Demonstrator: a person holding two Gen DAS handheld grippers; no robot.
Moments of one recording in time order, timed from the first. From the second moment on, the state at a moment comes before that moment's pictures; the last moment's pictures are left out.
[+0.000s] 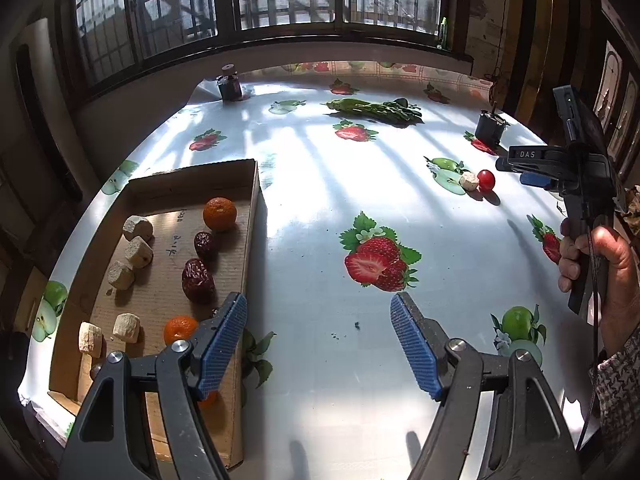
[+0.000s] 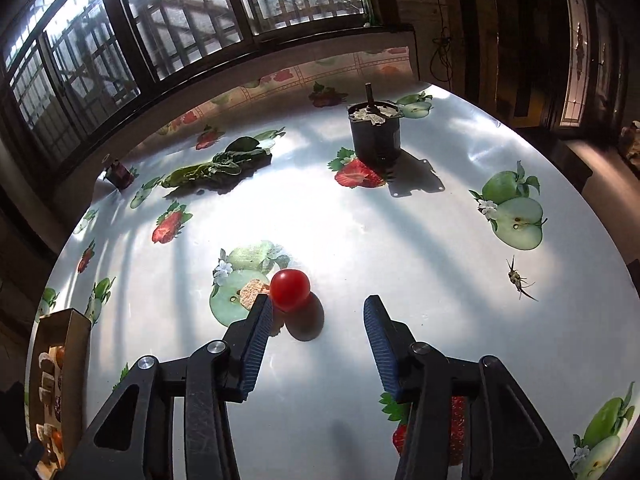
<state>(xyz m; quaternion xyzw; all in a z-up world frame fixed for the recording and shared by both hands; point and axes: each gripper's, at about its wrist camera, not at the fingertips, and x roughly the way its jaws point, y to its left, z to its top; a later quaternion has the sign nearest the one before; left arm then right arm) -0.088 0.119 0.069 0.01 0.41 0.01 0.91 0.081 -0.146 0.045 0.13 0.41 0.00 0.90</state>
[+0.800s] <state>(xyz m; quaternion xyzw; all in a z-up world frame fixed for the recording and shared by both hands) 0.055 0.021 0.050 -0.03 0.44 -0.13 0.89 0.053 -0.194 0.015 0.18 0.43 0.00 0.88</state>
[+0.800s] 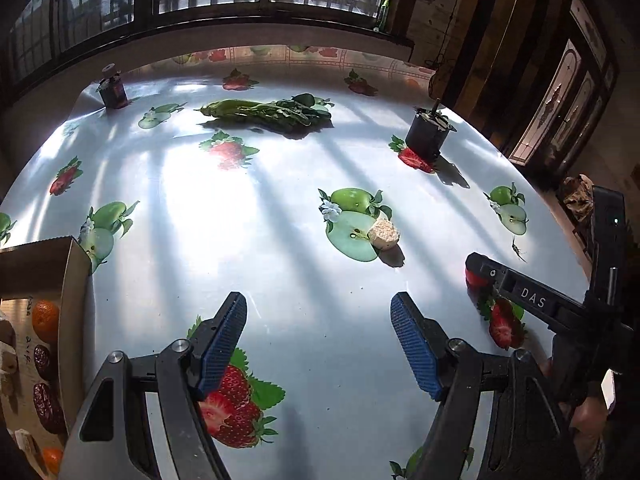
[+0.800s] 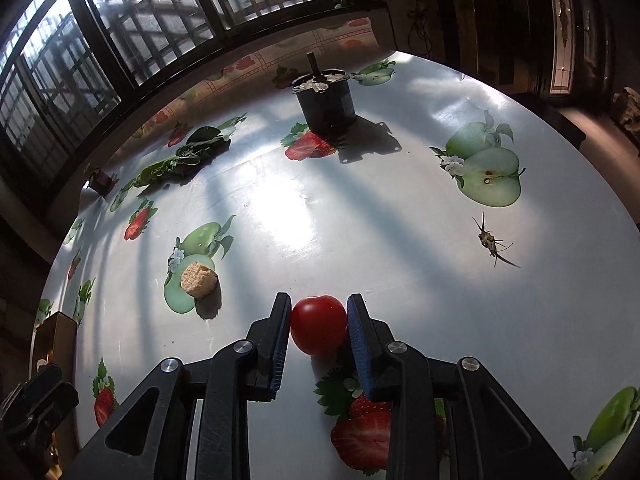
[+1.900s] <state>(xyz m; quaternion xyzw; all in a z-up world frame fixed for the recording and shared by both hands) 0.063 -0.020 0.047 -0.02 0.43 -0.18 0.88 0.048 -0.205 0.020 0.23 0.42 0.06 0.88</state>
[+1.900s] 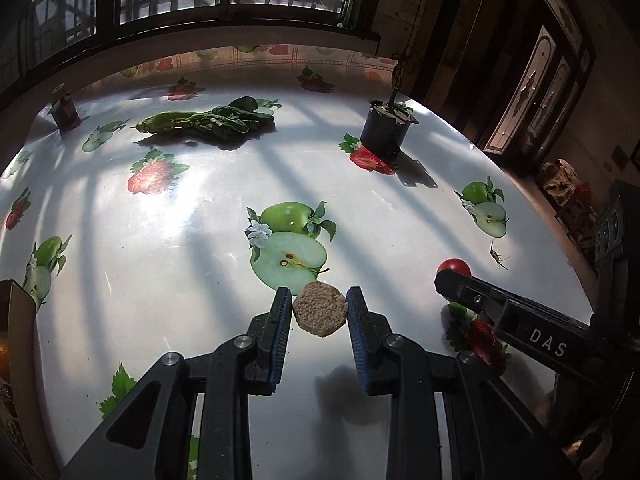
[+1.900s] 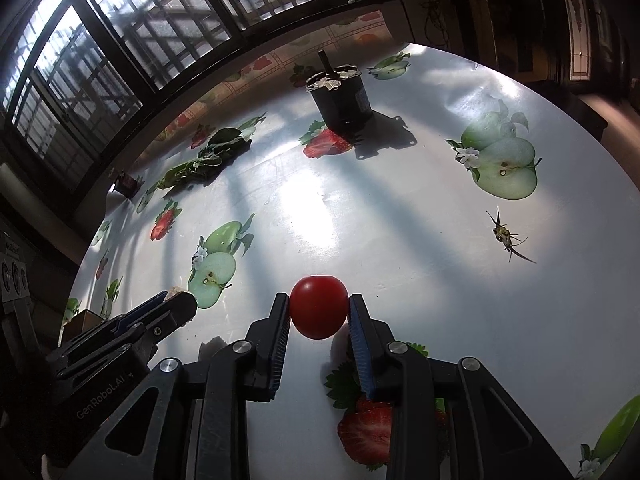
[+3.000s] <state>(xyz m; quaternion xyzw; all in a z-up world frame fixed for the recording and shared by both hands) -0.130 0.330 0.045 -0.17 0.40 0.09 0.90 -0.084 0.134 0.066 0.04 0.44 0.36 0.82</state>
